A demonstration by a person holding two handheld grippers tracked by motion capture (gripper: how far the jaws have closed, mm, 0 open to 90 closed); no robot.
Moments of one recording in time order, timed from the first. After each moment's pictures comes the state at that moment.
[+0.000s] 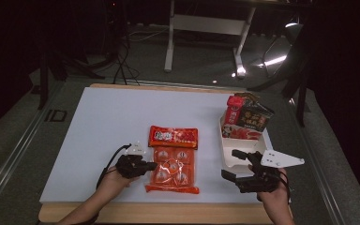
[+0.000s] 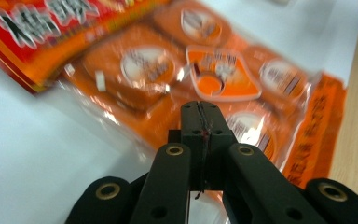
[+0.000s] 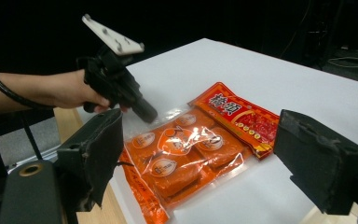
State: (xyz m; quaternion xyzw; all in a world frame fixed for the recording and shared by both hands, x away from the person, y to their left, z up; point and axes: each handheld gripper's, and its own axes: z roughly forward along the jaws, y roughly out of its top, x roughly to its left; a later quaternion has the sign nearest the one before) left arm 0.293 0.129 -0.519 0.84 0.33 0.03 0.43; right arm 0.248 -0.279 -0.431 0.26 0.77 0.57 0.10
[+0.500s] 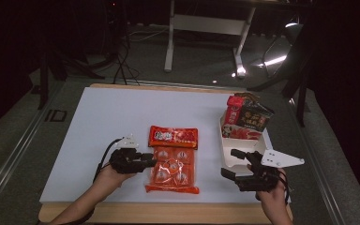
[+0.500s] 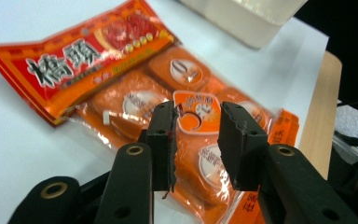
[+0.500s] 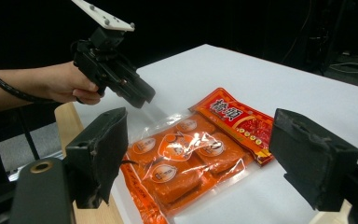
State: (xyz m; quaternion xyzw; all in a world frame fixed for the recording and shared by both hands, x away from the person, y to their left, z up) left arm 0.290 0.139 -0.490 0.82 0.33 0.03 0.47; right arm 0.250 -0.278 -0.433 0.25 0.77 0.58 0.10
